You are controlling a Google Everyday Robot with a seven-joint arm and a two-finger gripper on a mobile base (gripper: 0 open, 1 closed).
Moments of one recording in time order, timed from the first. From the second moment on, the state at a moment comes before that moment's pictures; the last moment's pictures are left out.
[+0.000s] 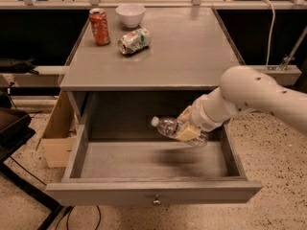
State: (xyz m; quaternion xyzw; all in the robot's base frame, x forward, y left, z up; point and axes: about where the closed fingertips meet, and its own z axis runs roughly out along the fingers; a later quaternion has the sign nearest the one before) arm 0.550 -0.100 0.705 -0.63 0.73 0.10 0.26
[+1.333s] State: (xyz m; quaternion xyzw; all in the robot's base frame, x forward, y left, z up) arm 0.585 -0.097 0.636 -0.73 0.65 -0.02 0.21
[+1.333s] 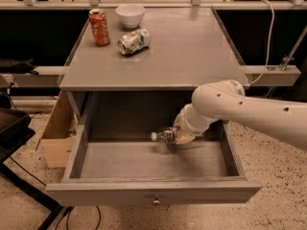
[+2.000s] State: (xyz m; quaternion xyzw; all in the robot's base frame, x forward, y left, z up) arm 0.585 -0.097 0.636 -0.73 0.65 -0.02 0.21
